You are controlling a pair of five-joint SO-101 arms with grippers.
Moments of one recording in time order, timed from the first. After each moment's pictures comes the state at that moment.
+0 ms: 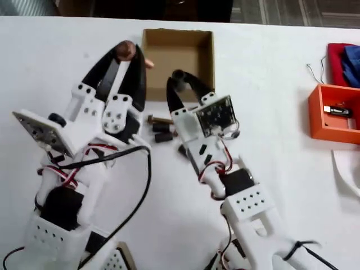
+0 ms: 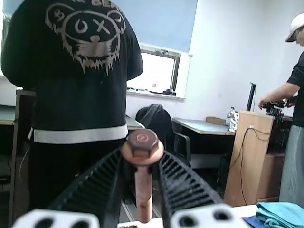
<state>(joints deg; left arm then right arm) 15.5 -65.2 42.6 15.3 10.3 -27.8 -47.0 61.8 -3.1 9.8</state>
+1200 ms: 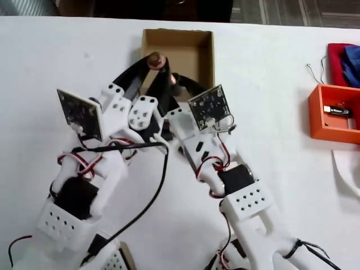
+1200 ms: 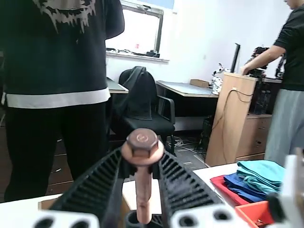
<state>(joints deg) 20.2 -59.8 42.7 18.0 10.3 -29.4 -47.1 56.5 5.8 9.5</state>
